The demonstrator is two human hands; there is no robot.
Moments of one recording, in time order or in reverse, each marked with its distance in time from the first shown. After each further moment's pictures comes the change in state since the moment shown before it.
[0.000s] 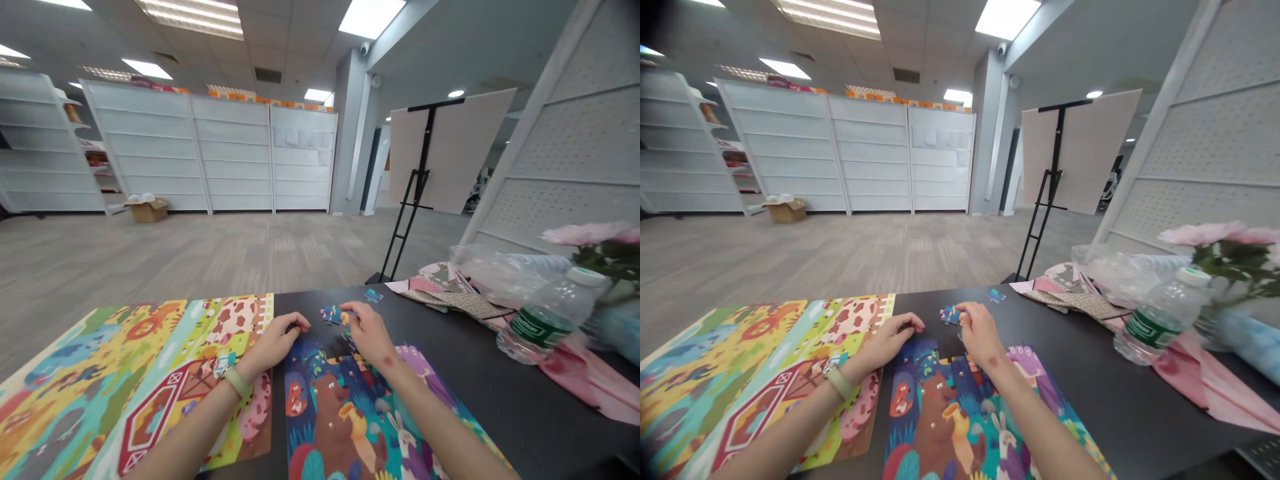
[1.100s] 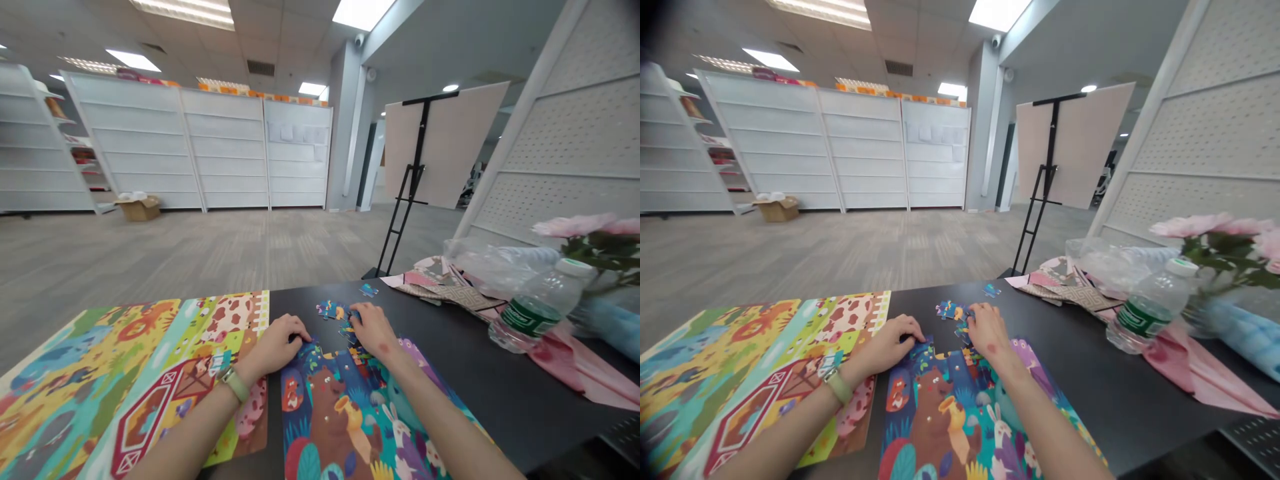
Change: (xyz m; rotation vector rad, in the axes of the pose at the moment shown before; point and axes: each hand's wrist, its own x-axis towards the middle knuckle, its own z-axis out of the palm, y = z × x) left_hand -0.006 0.007 0.007 0.234 -0.093 0.095; right_hand -0.001 0.028 -0.002 -0.253 -0.122 0.233
